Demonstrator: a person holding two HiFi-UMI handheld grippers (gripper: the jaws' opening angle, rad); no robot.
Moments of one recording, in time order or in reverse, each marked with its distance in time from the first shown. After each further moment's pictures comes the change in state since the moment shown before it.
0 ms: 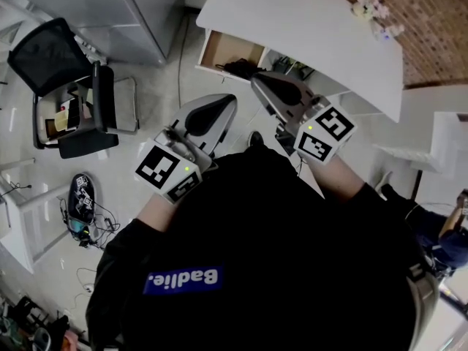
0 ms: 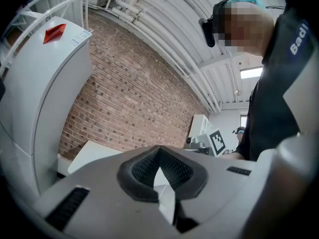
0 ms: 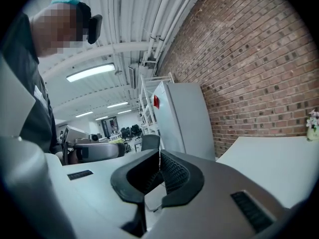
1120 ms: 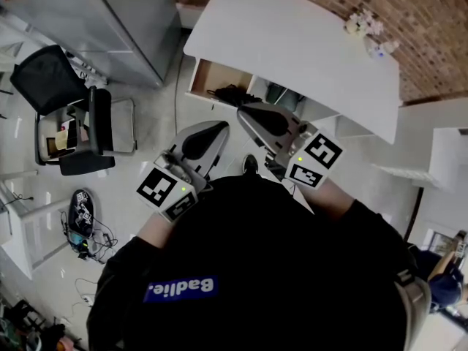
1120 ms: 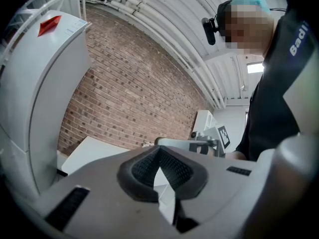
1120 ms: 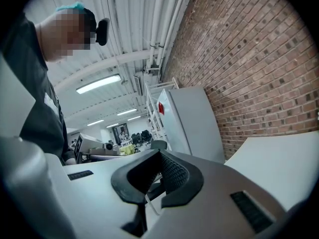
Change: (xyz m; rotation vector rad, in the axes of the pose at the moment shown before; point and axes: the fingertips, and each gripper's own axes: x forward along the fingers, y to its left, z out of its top) left arm 0.069 -0.006 -0.012 -0.028 0.046 0.024; right arm -0.028 -0.032 0.021 0.040 -0.052 0.131
